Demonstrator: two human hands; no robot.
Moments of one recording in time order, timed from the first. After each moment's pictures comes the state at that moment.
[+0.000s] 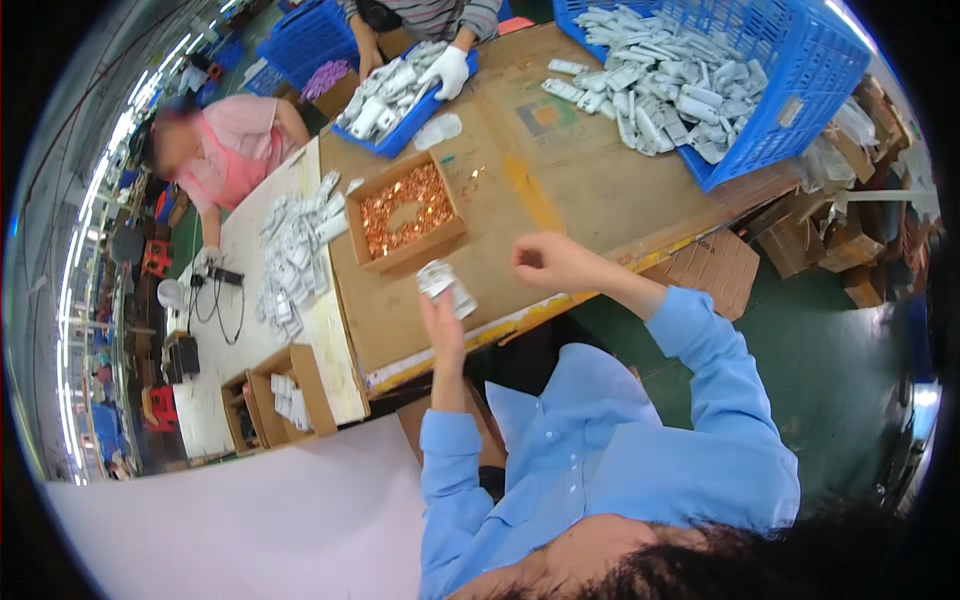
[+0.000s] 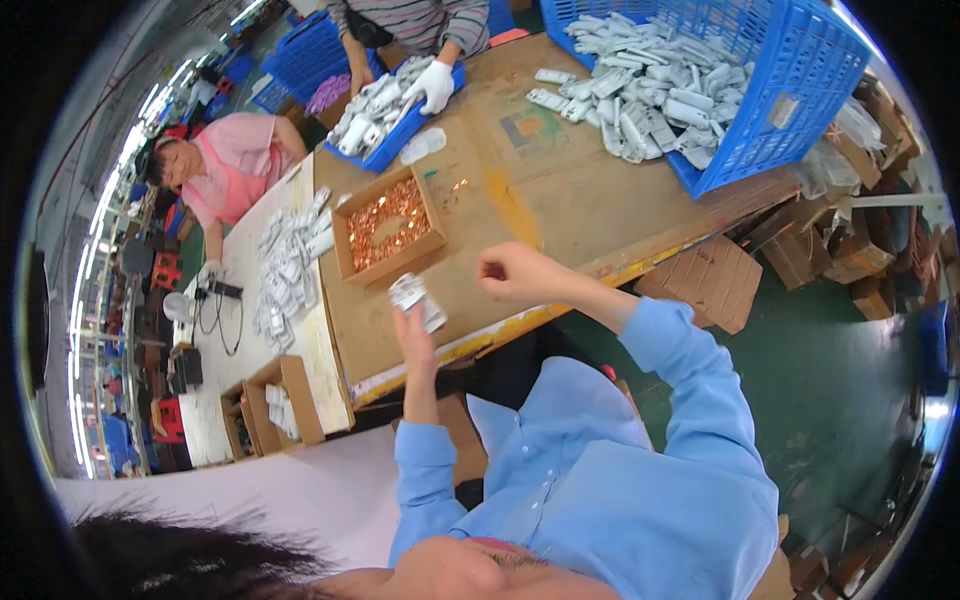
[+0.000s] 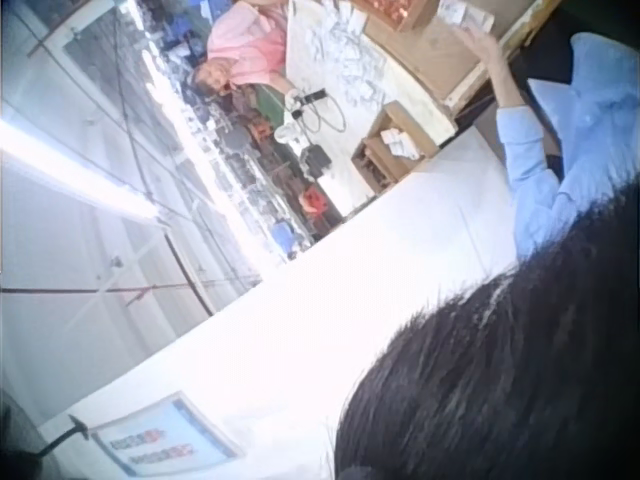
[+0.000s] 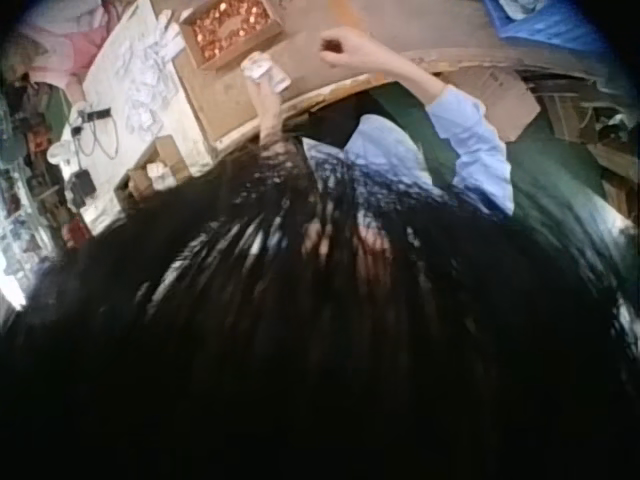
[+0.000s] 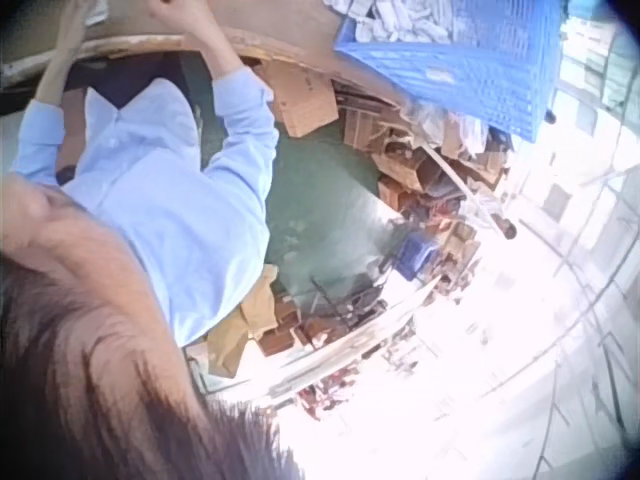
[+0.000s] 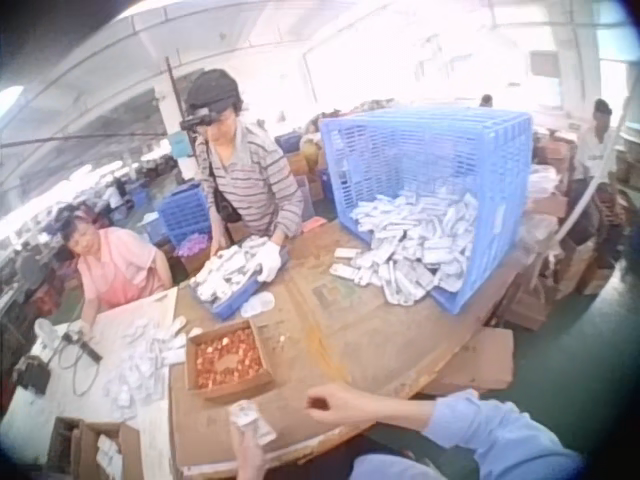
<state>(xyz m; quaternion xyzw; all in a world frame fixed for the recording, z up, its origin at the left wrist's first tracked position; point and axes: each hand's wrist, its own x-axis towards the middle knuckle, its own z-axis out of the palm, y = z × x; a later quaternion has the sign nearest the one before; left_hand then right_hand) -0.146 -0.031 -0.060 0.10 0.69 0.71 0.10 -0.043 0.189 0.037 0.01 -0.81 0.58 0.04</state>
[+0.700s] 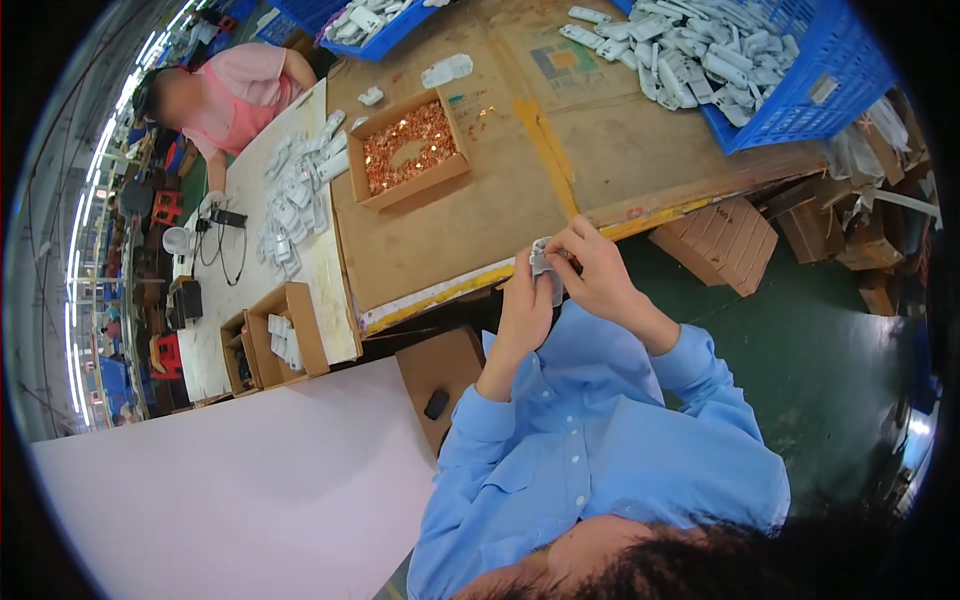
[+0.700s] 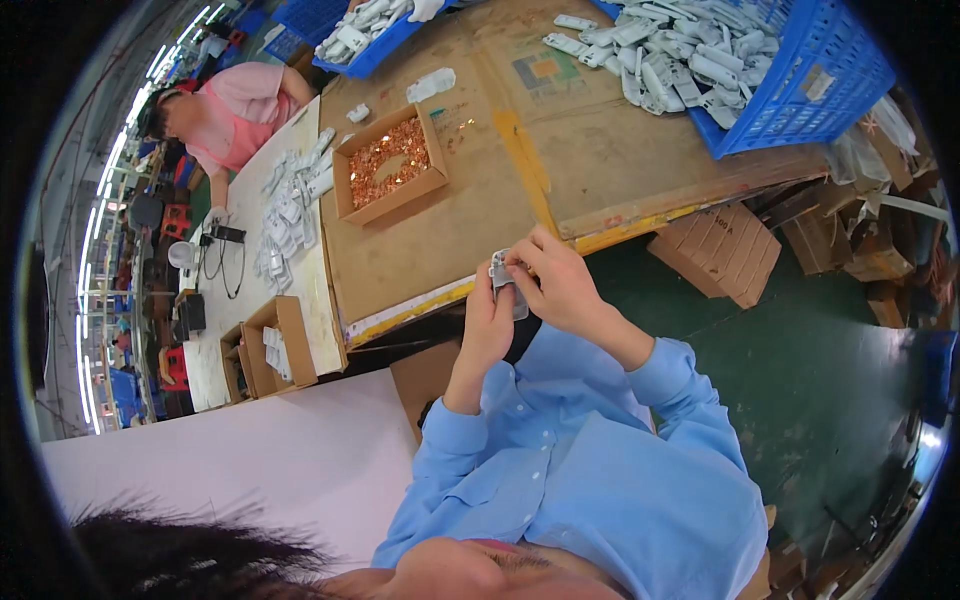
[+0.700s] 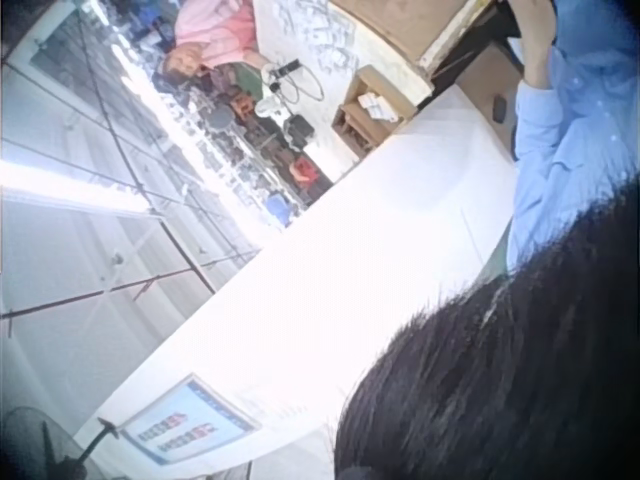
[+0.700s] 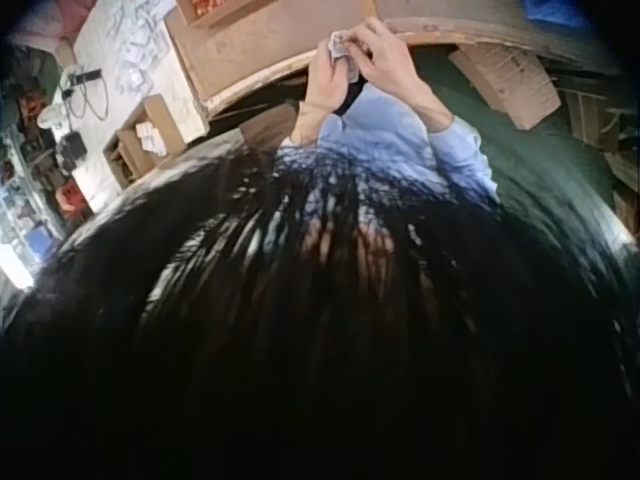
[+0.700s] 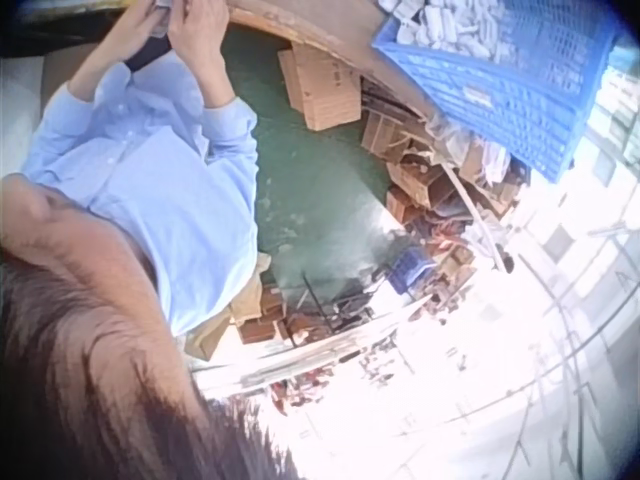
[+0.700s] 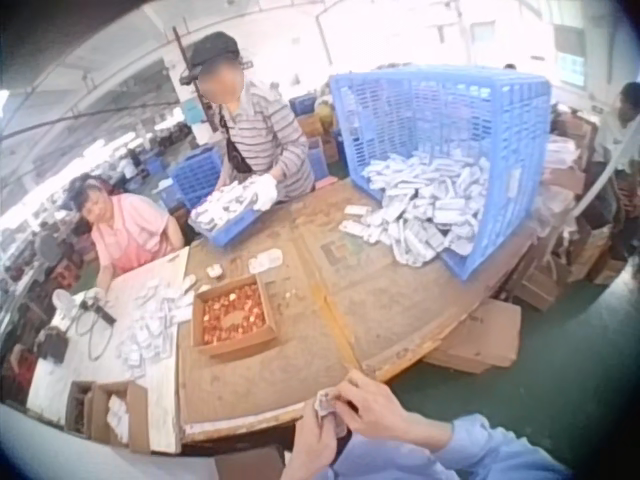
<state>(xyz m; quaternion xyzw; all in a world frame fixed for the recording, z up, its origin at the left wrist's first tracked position) -0.017 0.014 0.004 0.31 0.73 0.58 0.20 0.044 0.149 0.027 -0.06 -0.84 0.48 0.24</state>
